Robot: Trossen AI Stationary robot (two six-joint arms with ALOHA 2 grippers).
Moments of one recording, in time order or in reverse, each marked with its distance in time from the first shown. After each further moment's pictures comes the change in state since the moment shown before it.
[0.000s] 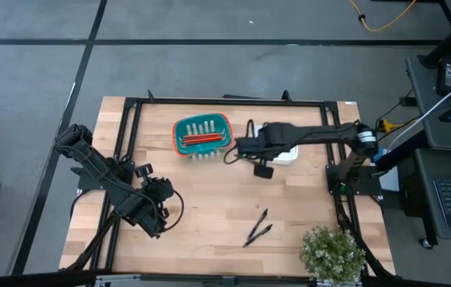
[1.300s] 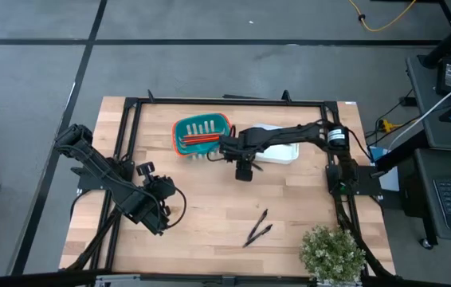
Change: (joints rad) left arm 0.033 0.000 0.000 0.003 -0.011 0.035; right arm -0.111 0.268 -0.112 0.474 -0.246 -0.223
